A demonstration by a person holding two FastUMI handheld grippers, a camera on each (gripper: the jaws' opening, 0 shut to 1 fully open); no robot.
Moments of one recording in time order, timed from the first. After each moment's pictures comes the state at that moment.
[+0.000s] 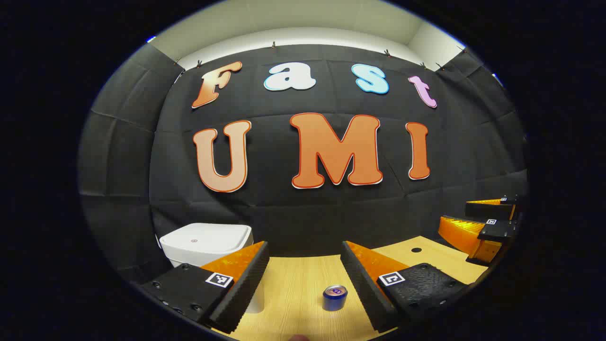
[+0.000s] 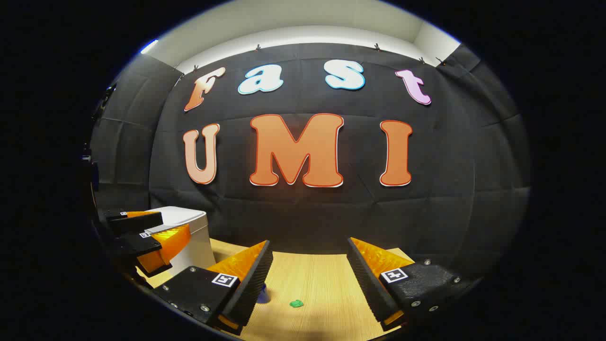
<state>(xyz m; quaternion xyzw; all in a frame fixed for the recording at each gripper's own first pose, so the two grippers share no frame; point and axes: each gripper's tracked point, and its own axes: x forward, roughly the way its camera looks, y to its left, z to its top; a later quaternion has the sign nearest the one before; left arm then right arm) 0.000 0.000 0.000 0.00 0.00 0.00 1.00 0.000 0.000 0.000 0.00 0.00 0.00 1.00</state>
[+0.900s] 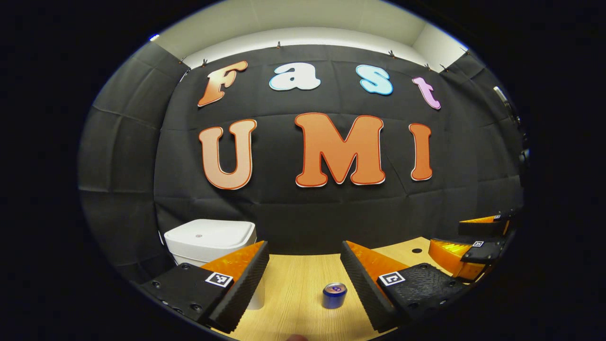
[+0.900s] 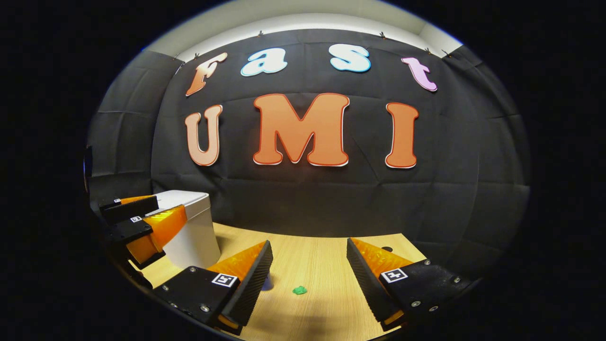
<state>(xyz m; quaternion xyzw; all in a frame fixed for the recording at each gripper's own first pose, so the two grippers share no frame) -0.012 0.001 -0.004 -0.01 0.01 0.01 1.00 -0.005 0.012 -0.037 -0.01 0.07 0.02 1.00</state>
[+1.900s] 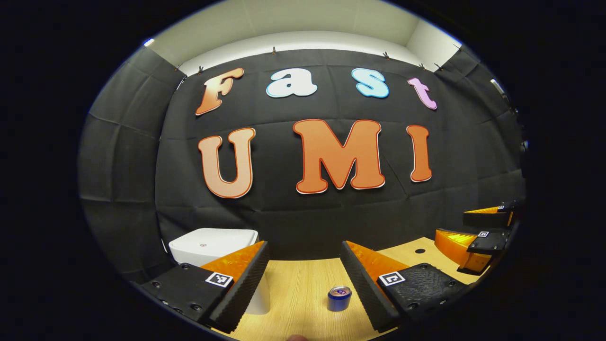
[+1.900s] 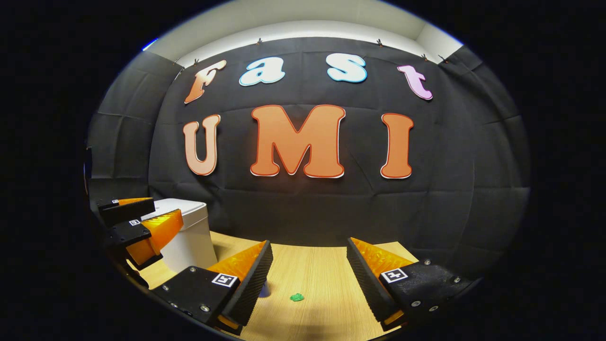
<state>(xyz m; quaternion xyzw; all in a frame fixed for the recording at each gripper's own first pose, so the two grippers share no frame) -0.015 0.003 0.011 0.01 -0.01 0.00 1.00 -0.008 0.005 -0.013 -0.01 0.03 0.00 1.00</state>
